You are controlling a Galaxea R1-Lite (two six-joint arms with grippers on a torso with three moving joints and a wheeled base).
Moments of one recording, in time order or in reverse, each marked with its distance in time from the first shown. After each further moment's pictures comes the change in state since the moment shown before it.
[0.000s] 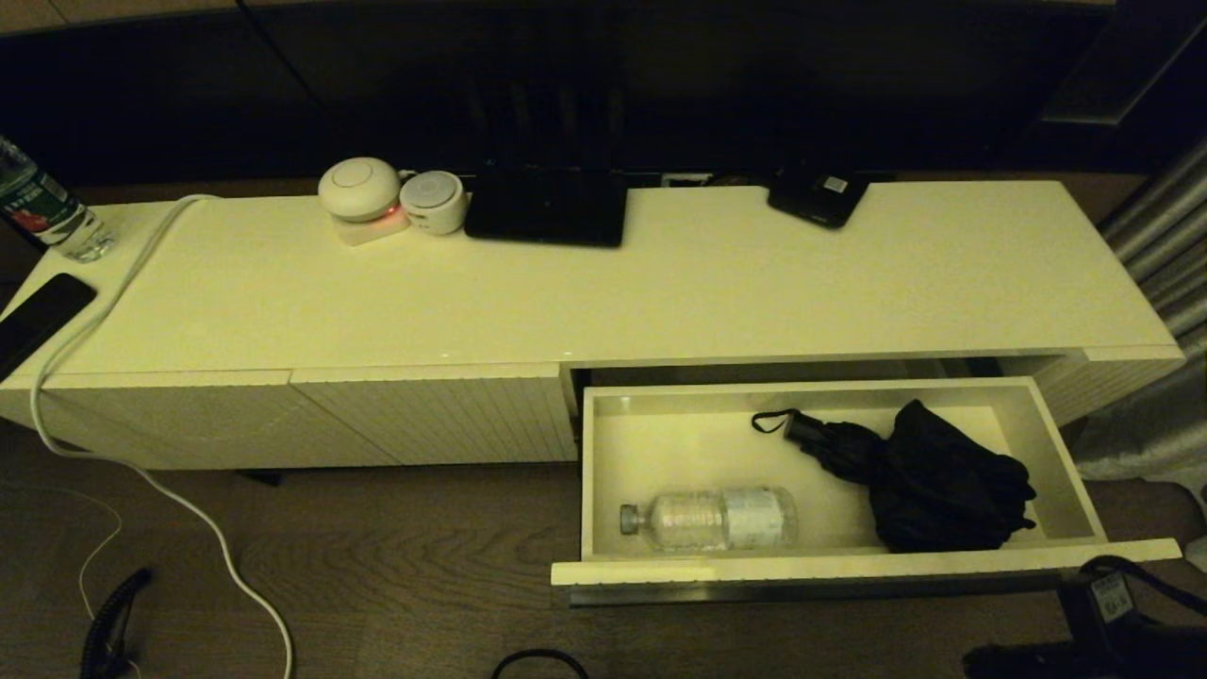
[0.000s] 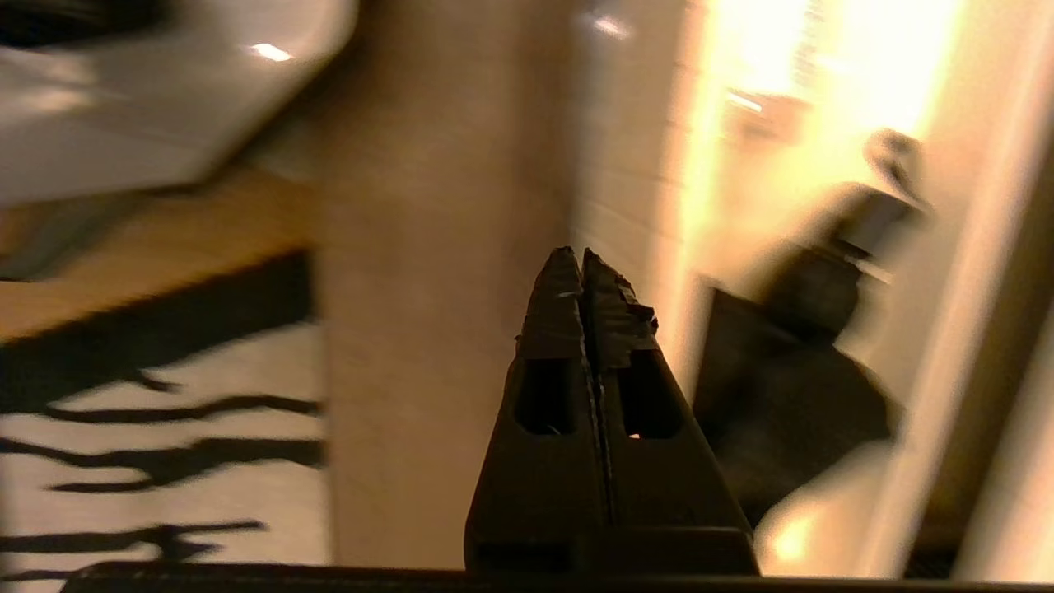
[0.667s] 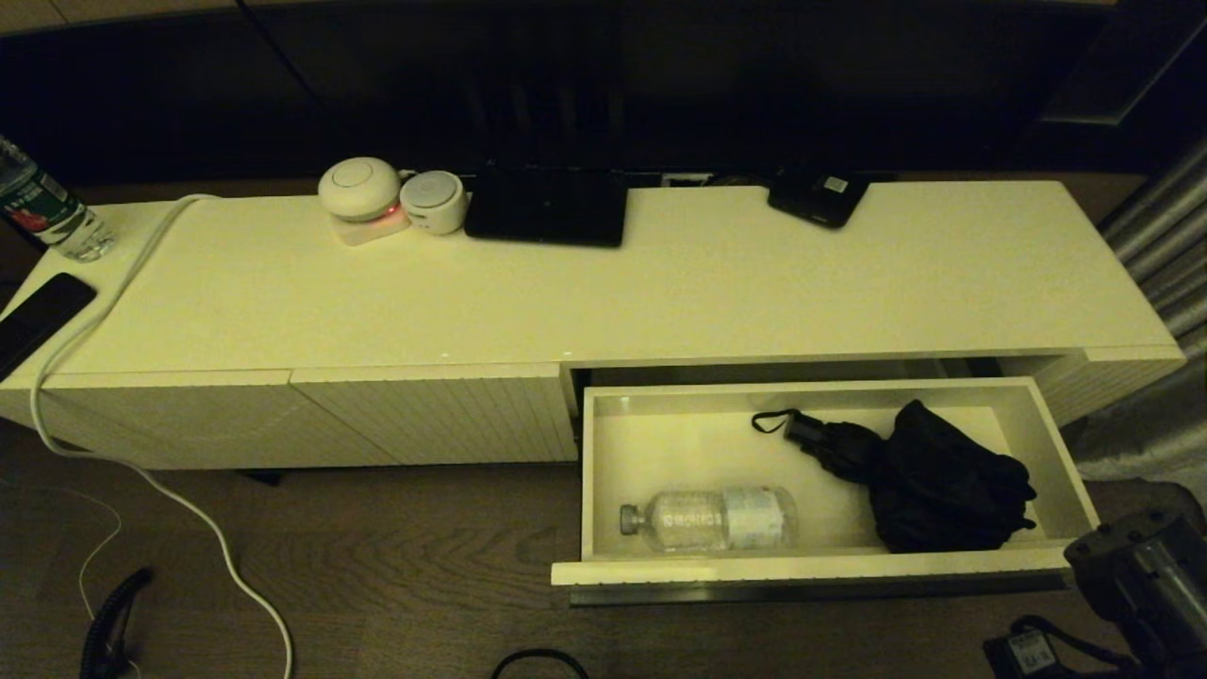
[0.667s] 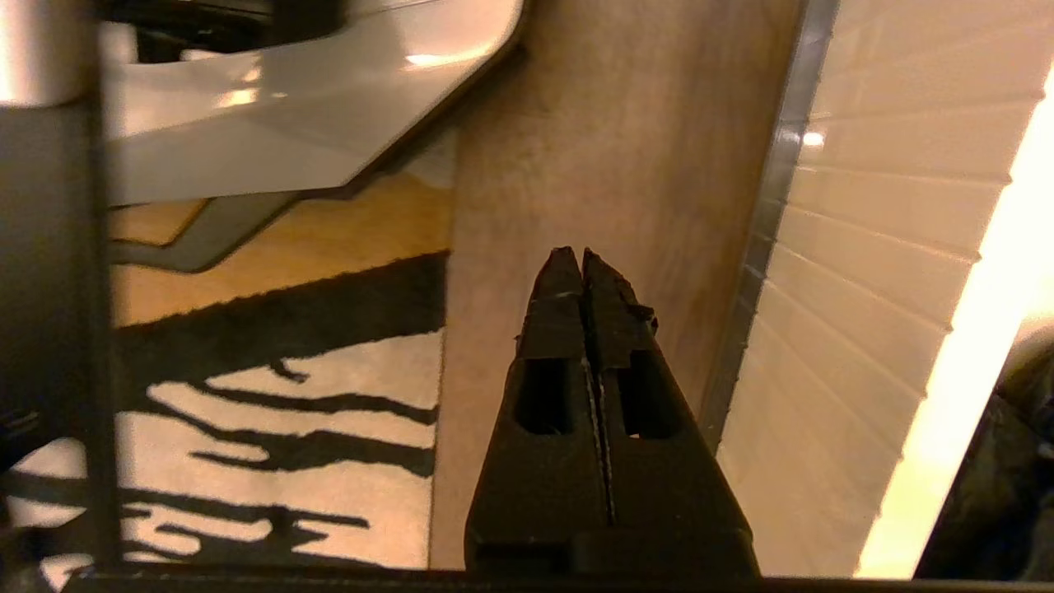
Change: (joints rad) left arm 0.000 0.000 0.000 0.000 0.000 0.000; right arm -0.021 0.222 0.128 -0.154 0.054 -0.004
